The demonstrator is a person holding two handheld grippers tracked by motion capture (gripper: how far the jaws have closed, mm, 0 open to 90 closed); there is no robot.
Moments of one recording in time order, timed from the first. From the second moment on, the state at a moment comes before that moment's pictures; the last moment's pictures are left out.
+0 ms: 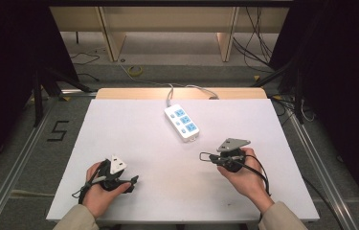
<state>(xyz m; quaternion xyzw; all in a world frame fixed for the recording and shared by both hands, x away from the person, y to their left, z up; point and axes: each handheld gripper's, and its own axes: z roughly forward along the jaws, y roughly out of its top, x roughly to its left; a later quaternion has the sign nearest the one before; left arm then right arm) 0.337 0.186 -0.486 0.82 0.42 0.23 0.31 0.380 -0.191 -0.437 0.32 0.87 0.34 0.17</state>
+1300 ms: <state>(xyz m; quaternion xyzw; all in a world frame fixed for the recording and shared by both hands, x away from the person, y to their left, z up) 0.338 0.186 -0.486 0.82 0.42 0.23 0.32 0.439 -0.141 -0.420 0.32 0.88 0.31 0.16</state>
